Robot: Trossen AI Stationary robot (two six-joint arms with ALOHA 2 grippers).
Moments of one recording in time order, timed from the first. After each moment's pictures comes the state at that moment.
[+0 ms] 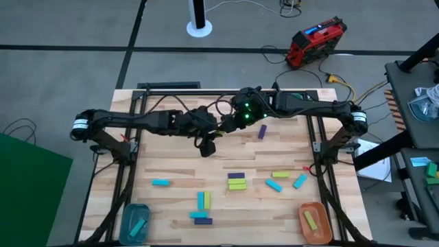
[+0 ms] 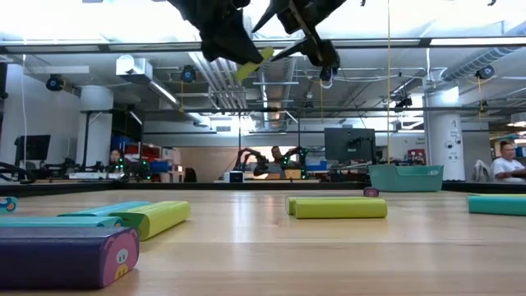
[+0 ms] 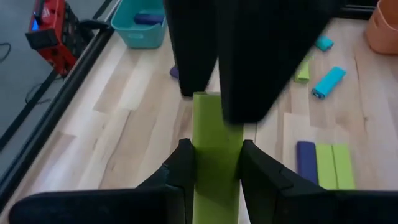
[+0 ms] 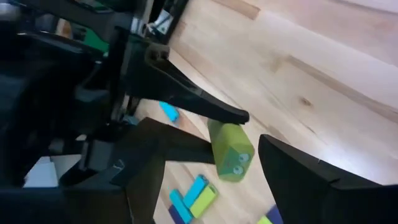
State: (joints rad) left arm 0.05 1.49 1.25 -0.44 -0.16 -0.06; right arm -0.19 1.65 1.53 -0.59 -0.24 0.92
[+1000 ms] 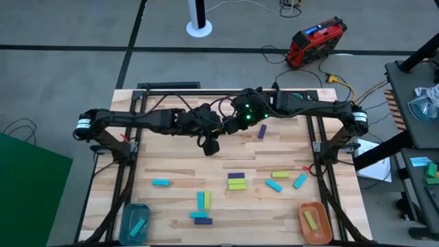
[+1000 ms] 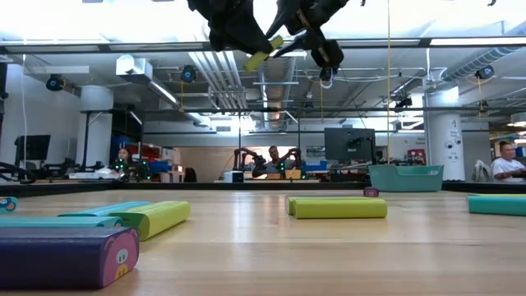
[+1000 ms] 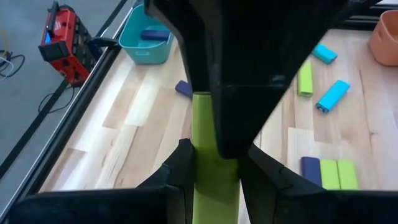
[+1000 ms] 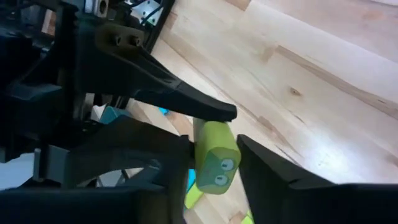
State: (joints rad) left arm 0.04 1.54 1.34 -0.47 -0.20 -0.05; right arm -0.19 1.65 1.53 -0.64 -0.24 0.92
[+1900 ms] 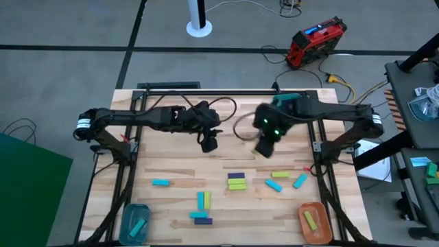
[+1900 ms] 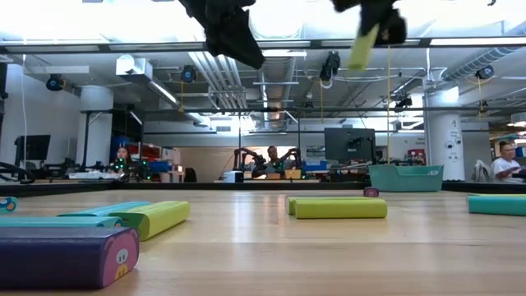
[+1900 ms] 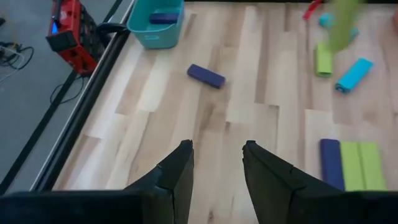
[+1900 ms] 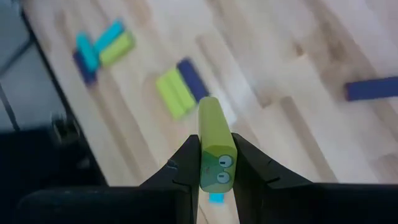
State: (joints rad) left arm 0.08 1.54 1.34 -0.53 -0.20 0.00; right arm -0.07 1.48 1.53 -1.22 -0.24 0.52
